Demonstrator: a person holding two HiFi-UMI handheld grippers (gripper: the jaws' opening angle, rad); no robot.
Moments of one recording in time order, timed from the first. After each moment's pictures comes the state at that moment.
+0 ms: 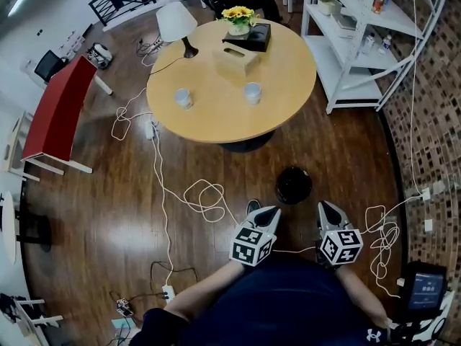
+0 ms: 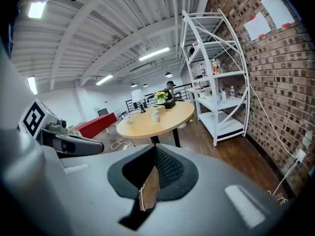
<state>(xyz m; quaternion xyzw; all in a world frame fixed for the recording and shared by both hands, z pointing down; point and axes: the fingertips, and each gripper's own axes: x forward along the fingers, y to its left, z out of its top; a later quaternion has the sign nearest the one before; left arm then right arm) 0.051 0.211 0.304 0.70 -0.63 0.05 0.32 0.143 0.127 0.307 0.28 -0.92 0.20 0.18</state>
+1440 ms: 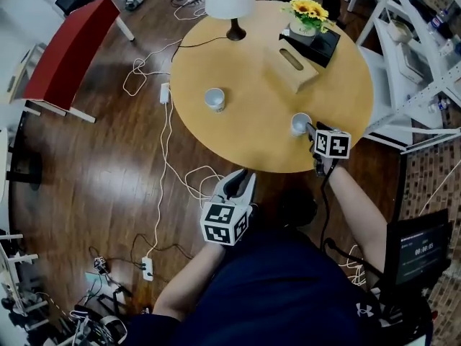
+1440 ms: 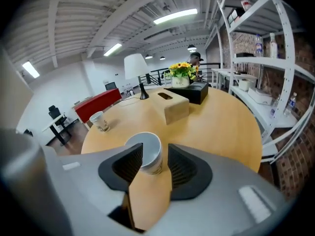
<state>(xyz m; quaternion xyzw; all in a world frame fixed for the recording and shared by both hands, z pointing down) -0.249 0.121 0.265 0.54 -0.79 -0.03 0.28 -0.252 -0.156 0.389 0.16 -0.91 0.17 0.35</state>
